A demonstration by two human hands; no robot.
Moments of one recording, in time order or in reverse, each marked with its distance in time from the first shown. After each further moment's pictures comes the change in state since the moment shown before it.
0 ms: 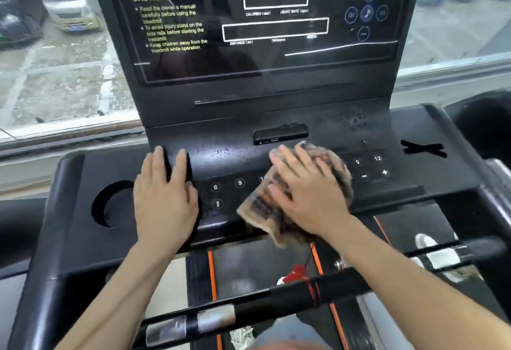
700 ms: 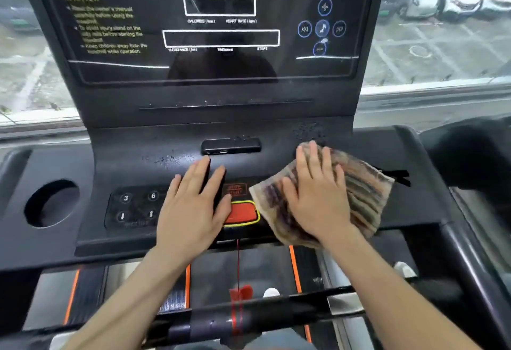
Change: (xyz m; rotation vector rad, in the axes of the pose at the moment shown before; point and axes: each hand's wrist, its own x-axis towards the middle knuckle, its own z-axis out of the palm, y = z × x) left_hand -0.006 0.126 0.042 0.008 -0.132 0.132; right_hand 0.004 0.111 -0.014 -0.013 0.053 0.167
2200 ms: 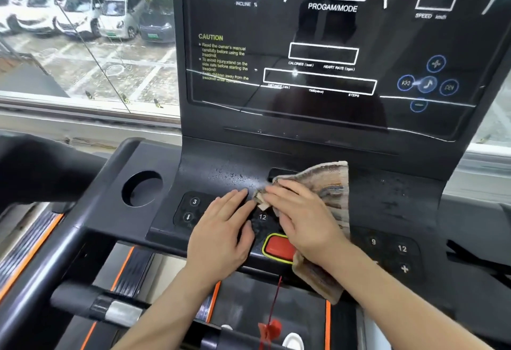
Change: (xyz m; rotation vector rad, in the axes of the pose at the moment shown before) left_hand -0.022 -0.023 -0.003 -0.126 0.243 -0.122; right_hand 0.045 -0.077 0.005 0.432 0.015 -0.784
